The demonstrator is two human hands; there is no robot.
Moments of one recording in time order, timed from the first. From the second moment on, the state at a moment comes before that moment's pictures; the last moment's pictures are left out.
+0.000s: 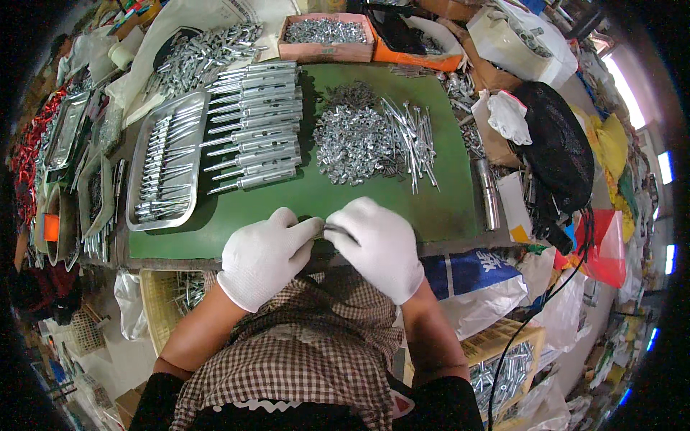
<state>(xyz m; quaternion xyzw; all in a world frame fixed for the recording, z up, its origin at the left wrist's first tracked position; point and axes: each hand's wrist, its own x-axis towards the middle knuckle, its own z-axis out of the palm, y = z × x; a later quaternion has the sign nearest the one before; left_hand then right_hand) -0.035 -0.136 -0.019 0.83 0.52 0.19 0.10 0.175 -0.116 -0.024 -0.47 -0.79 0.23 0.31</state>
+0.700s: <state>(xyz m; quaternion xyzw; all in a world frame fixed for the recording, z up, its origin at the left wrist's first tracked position) -0.036 -0.135 -0.019 0.83 0.52 0.18 0.11 0.190 -0.086 -0.033 -0.42 -0.85 0.20 0.26</state>
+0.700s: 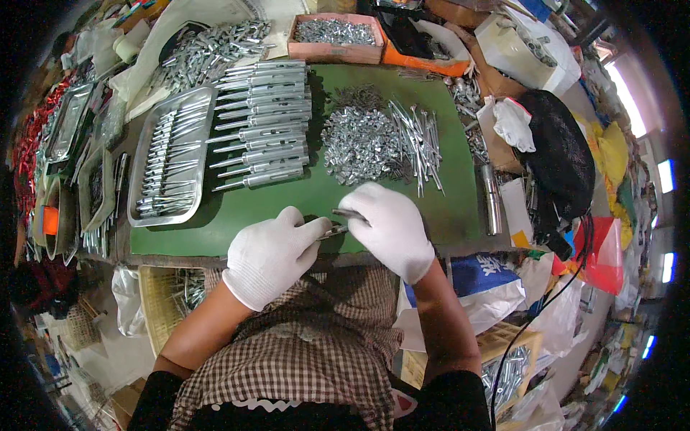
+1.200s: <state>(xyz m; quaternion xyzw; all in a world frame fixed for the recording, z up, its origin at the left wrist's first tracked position) -0.038 -0.136 -0.022 0.84 0.51 0.16 0.11 0.163 -0.118 -0.011 -0.47 -0.77 0.31 0.29</state>
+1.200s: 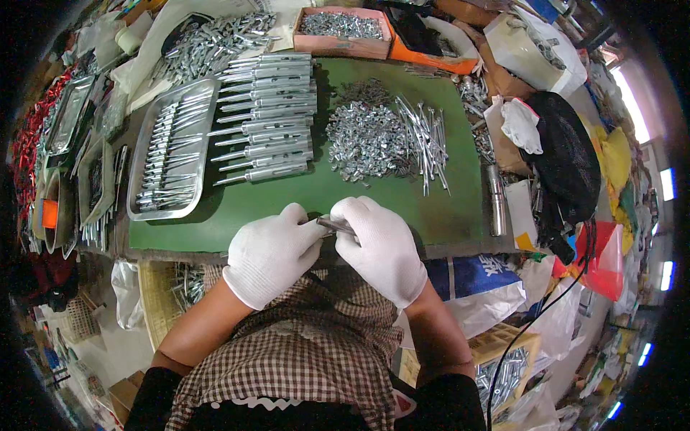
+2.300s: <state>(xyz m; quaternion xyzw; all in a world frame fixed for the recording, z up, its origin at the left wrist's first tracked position) -0.034 -0.128 -0.005 0.89 0.45 0.05 0.02 0.124 -0.111 -0.048 -0.28 -0.40 0.59 0.64</state>
